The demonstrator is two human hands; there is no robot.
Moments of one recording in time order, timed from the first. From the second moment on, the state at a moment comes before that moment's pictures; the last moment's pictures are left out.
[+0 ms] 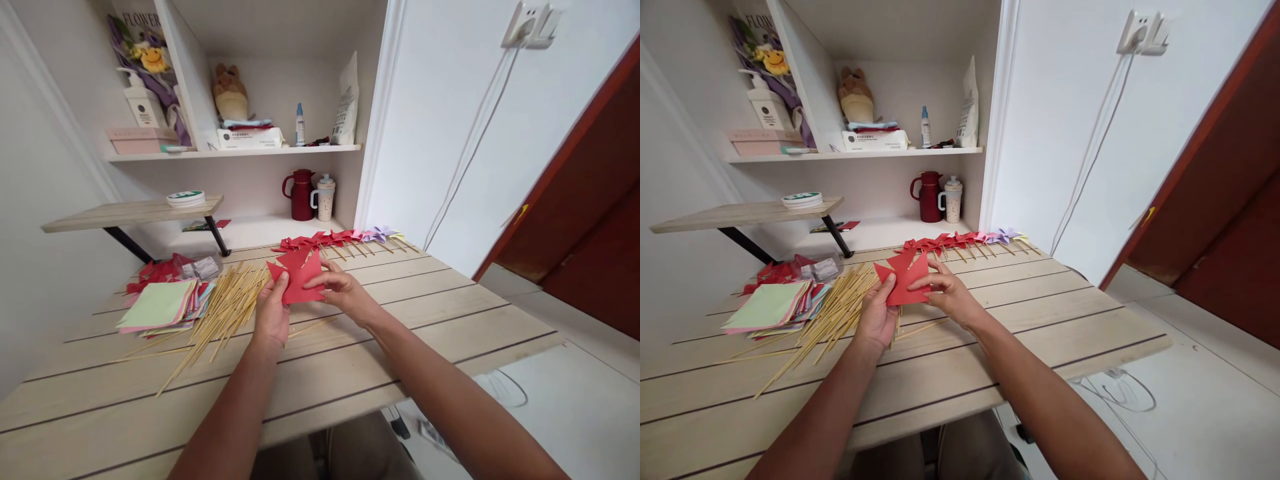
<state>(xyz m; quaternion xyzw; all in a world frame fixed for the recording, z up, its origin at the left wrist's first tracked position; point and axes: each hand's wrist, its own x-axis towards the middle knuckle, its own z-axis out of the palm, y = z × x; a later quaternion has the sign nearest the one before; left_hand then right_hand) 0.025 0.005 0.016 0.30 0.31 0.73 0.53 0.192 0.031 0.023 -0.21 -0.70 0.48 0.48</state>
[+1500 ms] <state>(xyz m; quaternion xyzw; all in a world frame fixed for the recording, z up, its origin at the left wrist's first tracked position) 0.038 -0.007 0.021 0.33 0.35 0.69 0.54 0.186 0.029 0.026 -0.24 -0.65 0.49 0.53</state>
